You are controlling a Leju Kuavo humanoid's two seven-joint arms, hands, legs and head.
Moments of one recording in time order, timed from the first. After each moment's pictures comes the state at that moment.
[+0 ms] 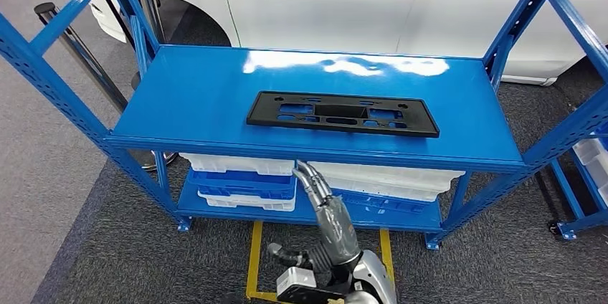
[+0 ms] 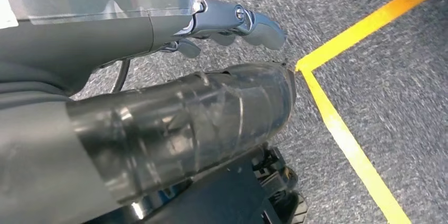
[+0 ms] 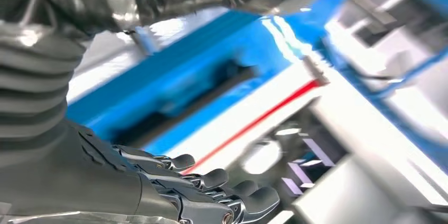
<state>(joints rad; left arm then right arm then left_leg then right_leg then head) -0.11 -0.22 0.81 -0.23 -1.23 0.24 -0.34 -0.14 0.09 0.61 -1.44 0.54 -0.38 -0.53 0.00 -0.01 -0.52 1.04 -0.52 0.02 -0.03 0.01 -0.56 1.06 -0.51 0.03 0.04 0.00</state>
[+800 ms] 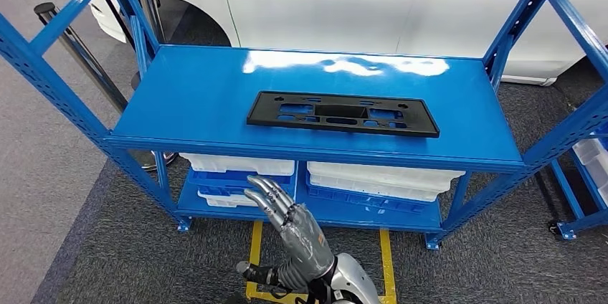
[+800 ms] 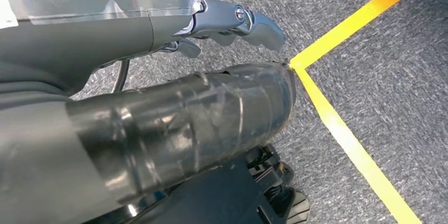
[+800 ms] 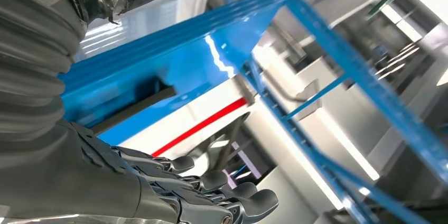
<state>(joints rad) -0.13 -0.22 0.80 -0.23 -1.28 0.22 -0.32 -0.21 0.06 0.81 -1.49 0.48 -0.35 -0.57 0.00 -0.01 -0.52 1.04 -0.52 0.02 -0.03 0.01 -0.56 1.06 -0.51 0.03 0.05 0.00</state>
